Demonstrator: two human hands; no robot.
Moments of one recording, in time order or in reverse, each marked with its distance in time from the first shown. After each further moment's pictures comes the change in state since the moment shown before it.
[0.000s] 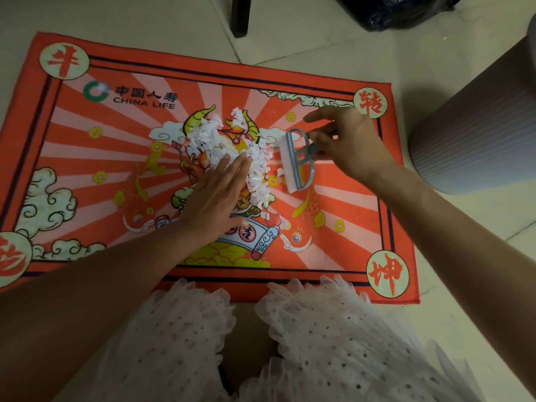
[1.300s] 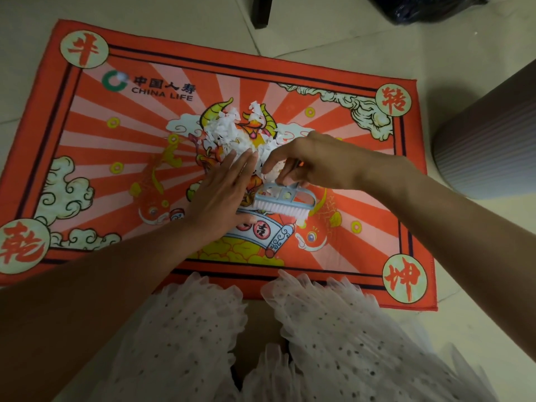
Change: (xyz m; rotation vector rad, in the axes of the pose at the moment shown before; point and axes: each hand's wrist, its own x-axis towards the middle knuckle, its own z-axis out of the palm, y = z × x) left_hand -0.008 -0.012 0.003 -0.023 0.004 -0.050; right_hand 0.010 -0.032 0.034 -0.310 -0.635 -0.343
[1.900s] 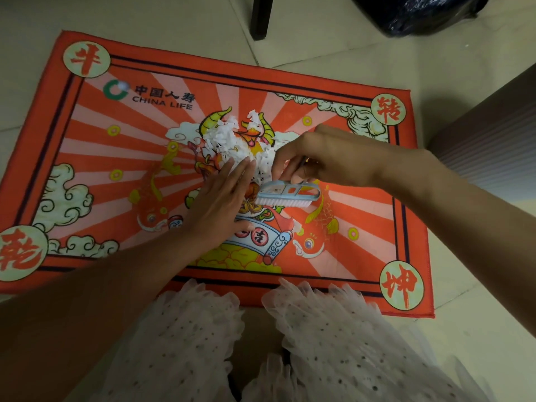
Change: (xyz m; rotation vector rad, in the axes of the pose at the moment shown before) left_hand -0.002 0.002 -0.002 -0.015 0.001 -0.006; right_hand -0.012 -0.003 -0.025 -0.082 0.017 -0.112
